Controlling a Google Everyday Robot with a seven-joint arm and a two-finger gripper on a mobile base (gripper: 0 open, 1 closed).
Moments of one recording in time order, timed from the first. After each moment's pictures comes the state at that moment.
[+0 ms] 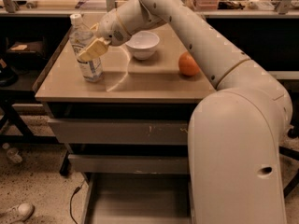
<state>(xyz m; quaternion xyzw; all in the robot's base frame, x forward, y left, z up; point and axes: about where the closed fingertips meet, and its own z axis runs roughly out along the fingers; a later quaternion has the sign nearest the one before) 0.679 0.182 0.907 -0.67 0.55 0.34 0.37</state>
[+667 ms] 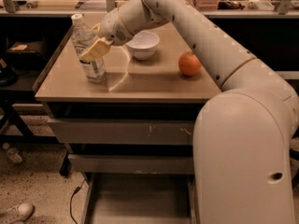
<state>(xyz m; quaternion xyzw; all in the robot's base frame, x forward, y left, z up) 0.675 0.175 0.910 -0.67 0.54 0.33 0.38</state>
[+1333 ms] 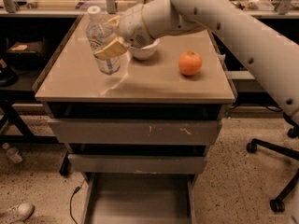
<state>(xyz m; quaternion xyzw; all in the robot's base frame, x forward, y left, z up) 0.635 0.118 0.951 -0.65 0.54 0.25 0.47</state>
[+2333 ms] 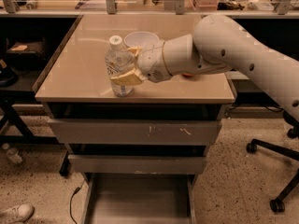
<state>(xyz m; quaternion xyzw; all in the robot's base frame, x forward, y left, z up) 0.577 0.069 0.897 -0.60 0.59 0.26 0.48</state>
